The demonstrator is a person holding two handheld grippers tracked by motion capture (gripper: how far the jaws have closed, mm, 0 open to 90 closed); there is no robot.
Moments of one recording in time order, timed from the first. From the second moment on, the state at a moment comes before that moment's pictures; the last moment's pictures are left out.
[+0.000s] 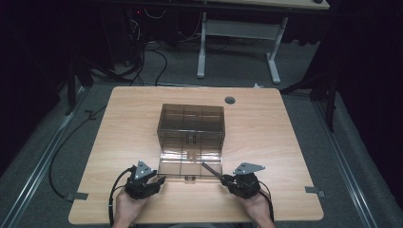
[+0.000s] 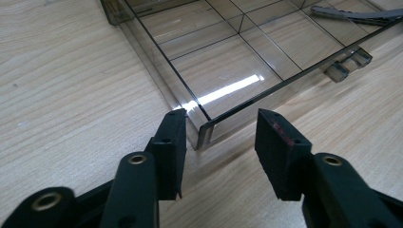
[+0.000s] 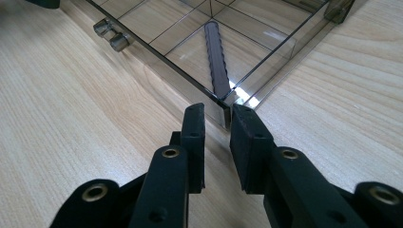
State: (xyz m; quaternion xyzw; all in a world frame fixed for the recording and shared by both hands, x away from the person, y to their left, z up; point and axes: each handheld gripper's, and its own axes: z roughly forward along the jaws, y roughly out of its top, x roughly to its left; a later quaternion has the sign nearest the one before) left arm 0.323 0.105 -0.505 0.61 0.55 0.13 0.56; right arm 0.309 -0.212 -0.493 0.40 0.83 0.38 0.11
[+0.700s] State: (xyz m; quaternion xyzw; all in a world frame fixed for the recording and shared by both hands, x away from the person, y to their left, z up) left arm 0.323 0.104 -0.507 0.63 0.55 0.14 0.54; right arm 0.310 -0.211 -0.493 0.40 0.83 0.36 0.13
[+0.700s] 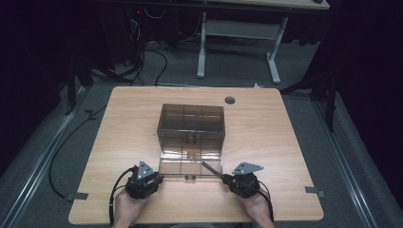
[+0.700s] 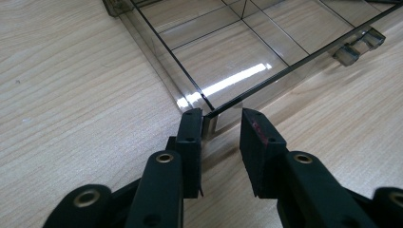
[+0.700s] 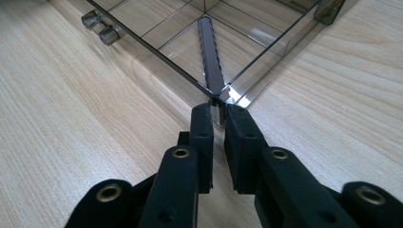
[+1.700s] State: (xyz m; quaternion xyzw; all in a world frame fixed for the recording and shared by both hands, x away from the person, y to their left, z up) left arm 0.330 0.108 -0.504 0.63 0.56 0.13 0.52; right arm 0.319 -0.210 -0.490 0.39 0.84 0.35 0.14
